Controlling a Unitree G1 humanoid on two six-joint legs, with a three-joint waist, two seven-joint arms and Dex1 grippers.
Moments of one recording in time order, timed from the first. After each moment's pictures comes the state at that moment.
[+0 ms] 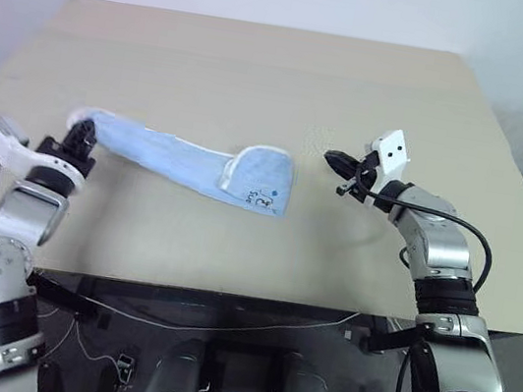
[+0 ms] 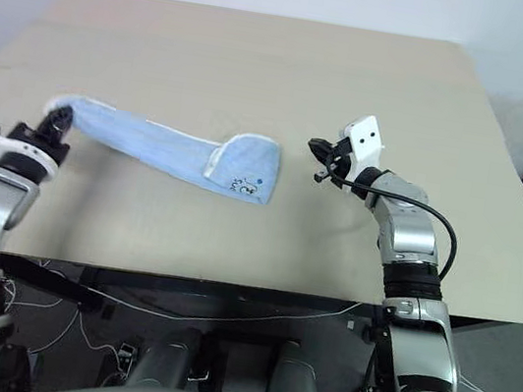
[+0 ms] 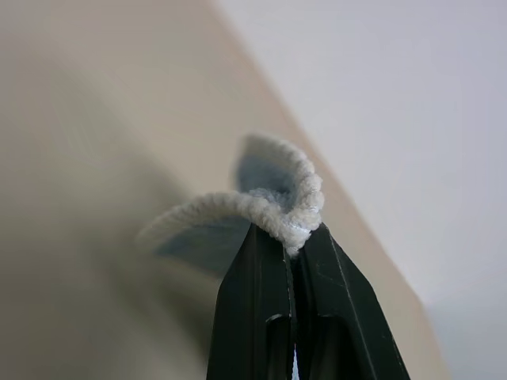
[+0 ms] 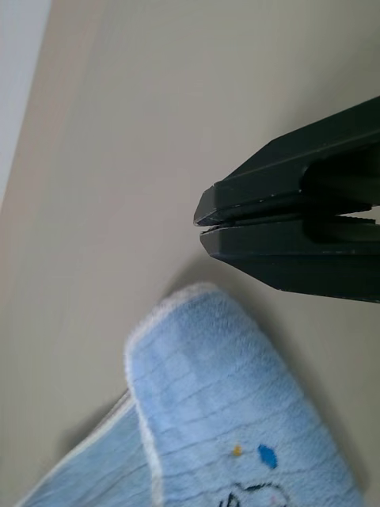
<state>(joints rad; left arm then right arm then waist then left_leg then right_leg) -0.28 0.44 0.54 -0.14 -1.31 0.52 0.13 -0.69 -0.40 -0.02 0.39 0.20 0.23 0.75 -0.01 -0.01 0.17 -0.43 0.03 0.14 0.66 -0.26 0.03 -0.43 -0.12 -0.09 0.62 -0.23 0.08</state>
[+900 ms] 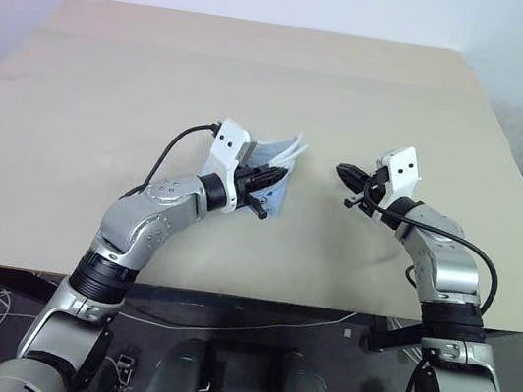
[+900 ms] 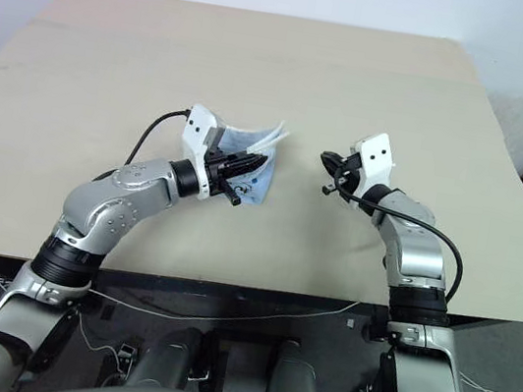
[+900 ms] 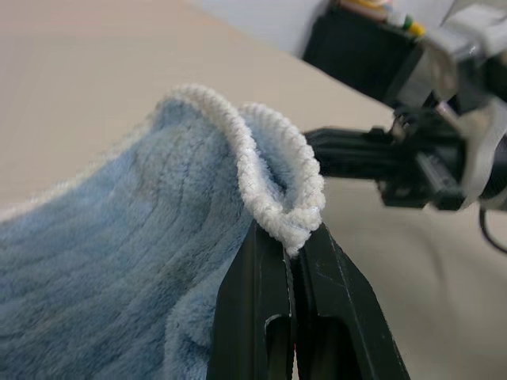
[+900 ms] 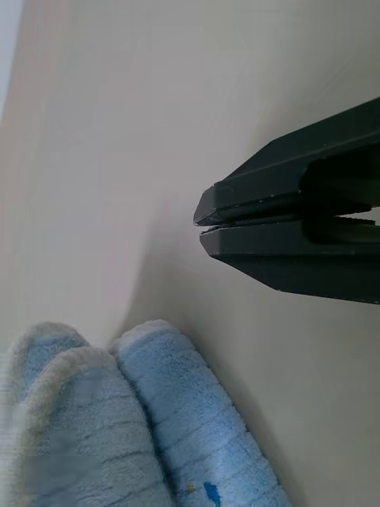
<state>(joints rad) -0.54 0.36 -0.18 -0.13 -0.62 0.65 -0.40 -0.55 -0.41 -0.06 0.23 0.22 0.30 0.66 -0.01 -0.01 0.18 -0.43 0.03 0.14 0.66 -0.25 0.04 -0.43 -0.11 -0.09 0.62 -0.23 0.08</state>
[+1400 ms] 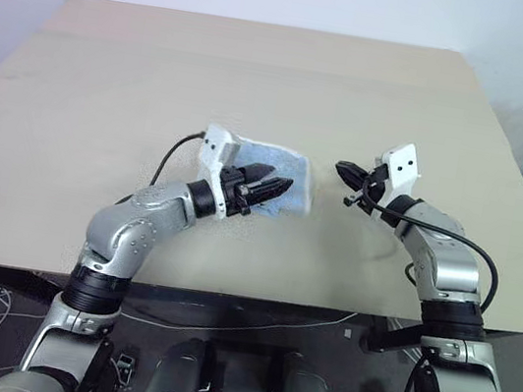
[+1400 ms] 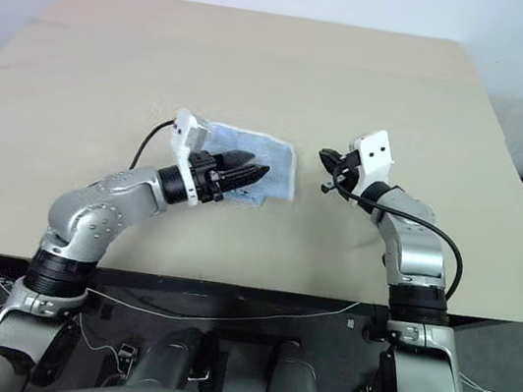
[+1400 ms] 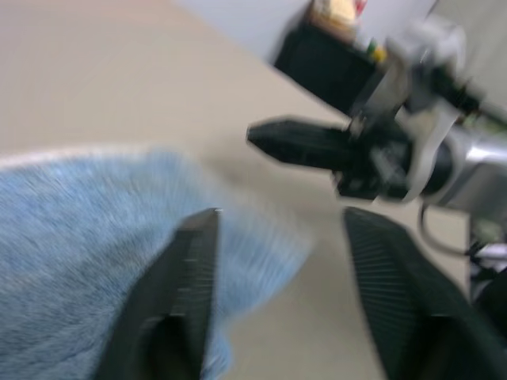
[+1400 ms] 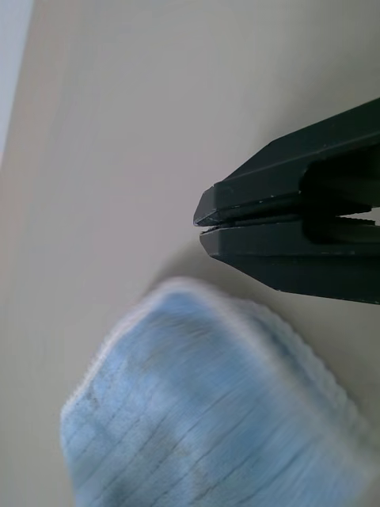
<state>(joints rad) -0.46 0.31 0.01 -0.22 -0.77 0.76 -0.47 -0.57 -0.41 -0.05 0.22 0.22 0.31 0.67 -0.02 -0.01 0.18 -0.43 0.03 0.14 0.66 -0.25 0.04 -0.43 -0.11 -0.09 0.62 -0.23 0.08</state>
